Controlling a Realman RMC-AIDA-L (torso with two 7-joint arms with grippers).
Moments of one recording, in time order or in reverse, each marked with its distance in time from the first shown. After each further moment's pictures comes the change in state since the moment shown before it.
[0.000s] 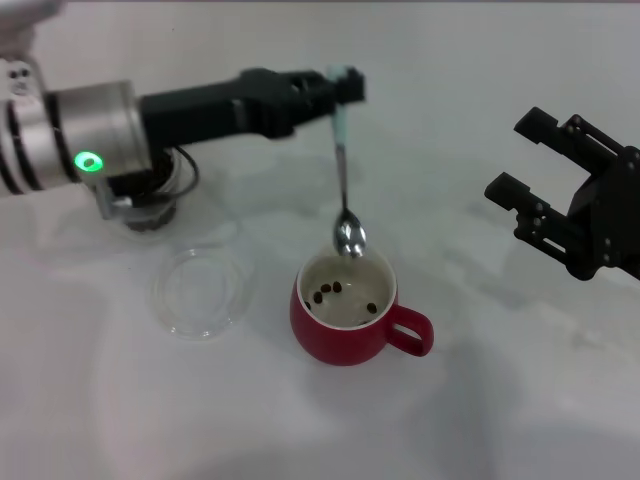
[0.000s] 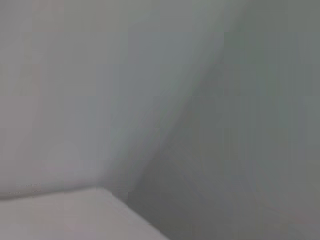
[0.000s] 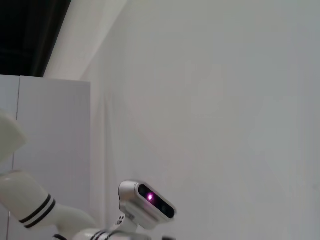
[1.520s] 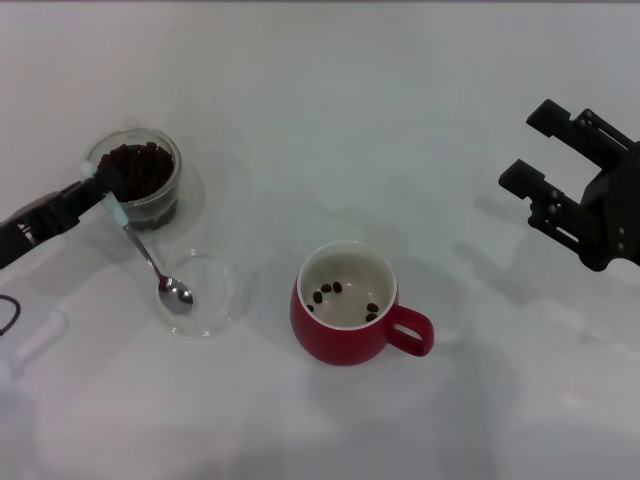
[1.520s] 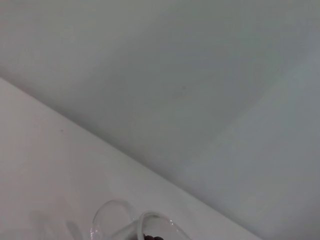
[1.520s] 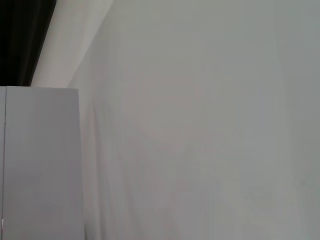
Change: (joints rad) left arm 0.409 -0.034 0.011 -0.217 -0.237 -0.033 -0.089; right arm -0.005 -0.004 0.001 0.005 0.027 -0.003 0.069
